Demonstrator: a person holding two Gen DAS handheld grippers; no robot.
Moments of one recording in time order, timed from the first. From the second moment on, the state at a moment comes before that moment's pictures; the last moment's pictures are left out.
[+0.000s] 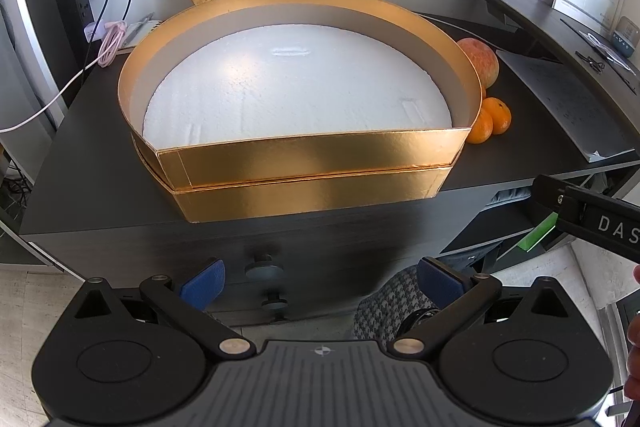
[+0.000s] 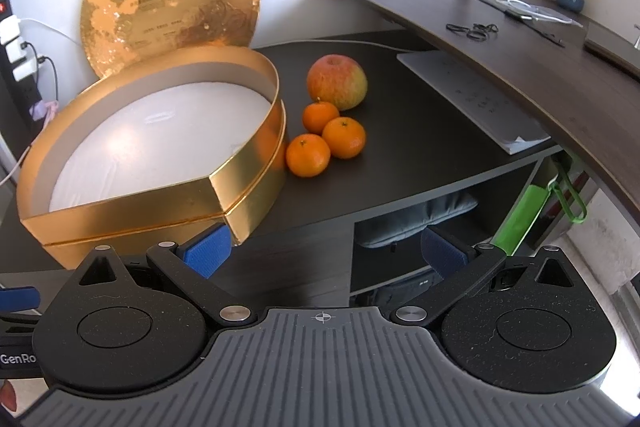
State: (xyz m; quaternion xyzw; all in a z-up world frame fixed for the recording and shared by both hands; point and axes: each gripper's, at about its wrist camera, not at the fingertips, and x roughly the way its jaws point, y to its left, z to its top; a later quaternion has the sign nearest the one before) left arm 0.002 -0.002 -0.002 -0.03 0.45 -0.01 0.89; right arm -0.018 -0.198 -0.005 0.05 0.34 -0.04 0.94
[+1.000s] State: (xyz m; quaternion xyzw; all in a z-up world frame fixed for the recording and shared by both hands) left arm 0.003 0.001 -0.007 -0.03 0.46 -0.01 0.89; right arm 0.008 -0.199 -0.003 0.06 0.36 -0.04 0.93
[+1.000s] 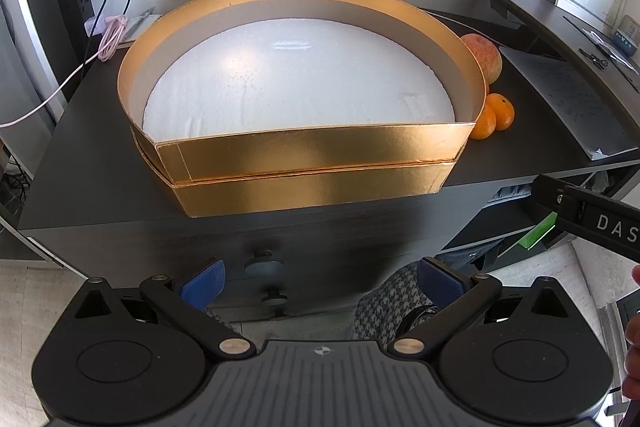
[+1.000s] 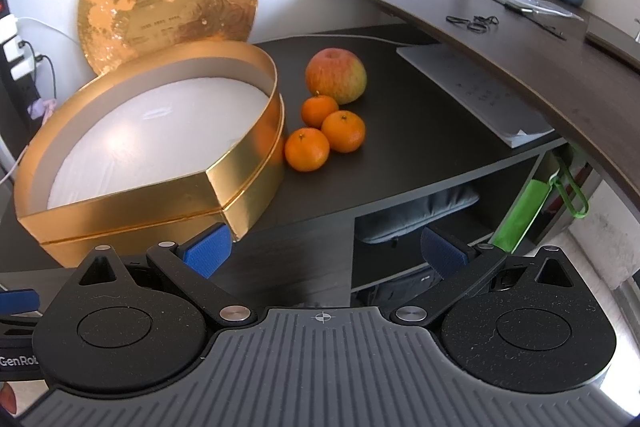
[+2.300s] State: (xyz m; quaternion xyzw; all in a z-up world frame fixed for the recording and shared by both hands) left arm 0.033 -0.002 -0.011 -0.02 0.45 -0.04 0.89; right arm 0.056 -0.231 -0.024 0.11 0.32 0.01 0.94
